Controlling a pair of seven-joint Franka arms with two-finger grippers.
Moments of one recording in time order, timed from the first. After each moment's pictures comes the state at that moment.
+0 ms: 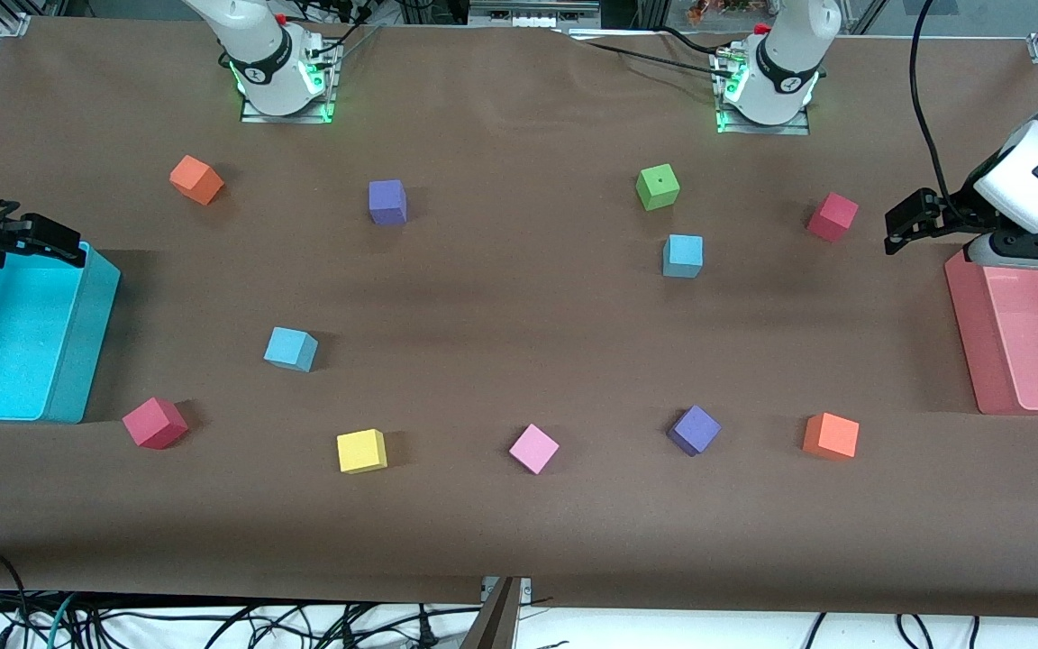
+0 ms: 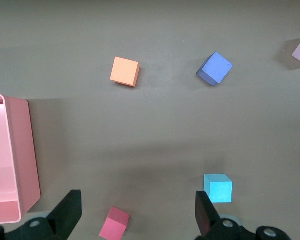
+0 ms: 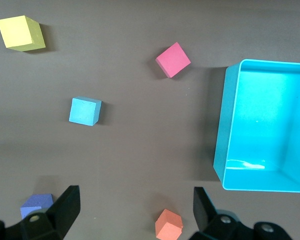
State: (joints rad) left arm 0.00 0.00 -0.05 -1.68 0.00 1.70 0.00; right arm 0.02 0.16 -0.07 -1.48 -0.04 1.58 -0.09
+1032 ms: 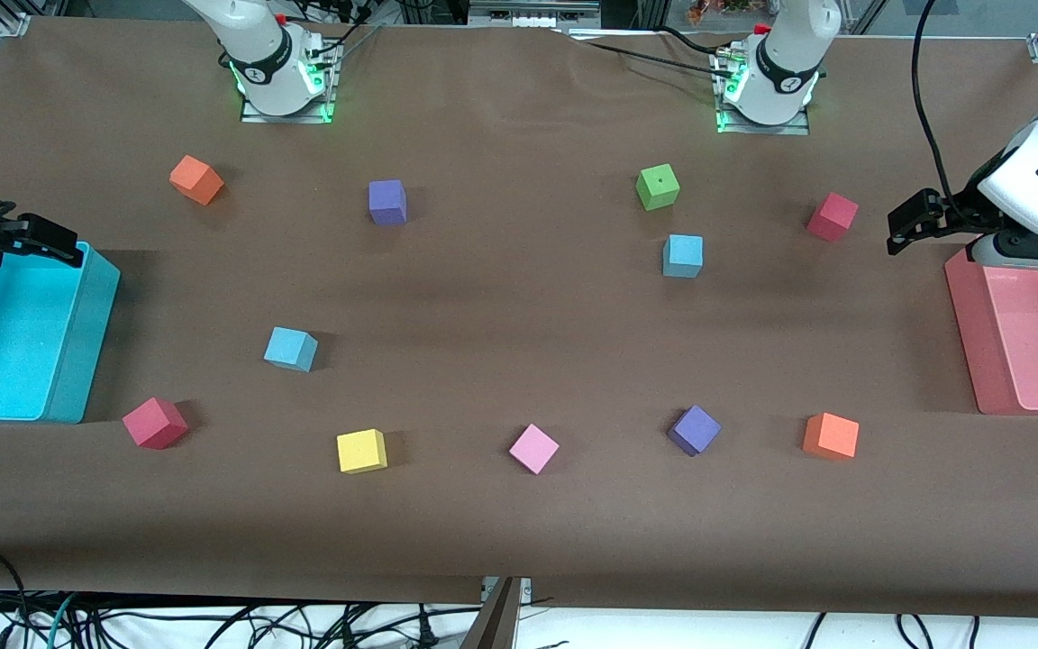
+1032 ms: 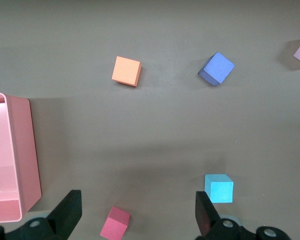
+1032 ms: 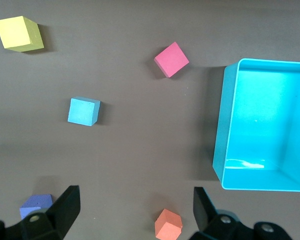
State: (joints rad) left arm 0.00 0.00 -0.05 -1.68 0.00 1.69 0.00; right arm 0.01 0.16 -0.07 -1.48 -0.04 1.58 -0.09
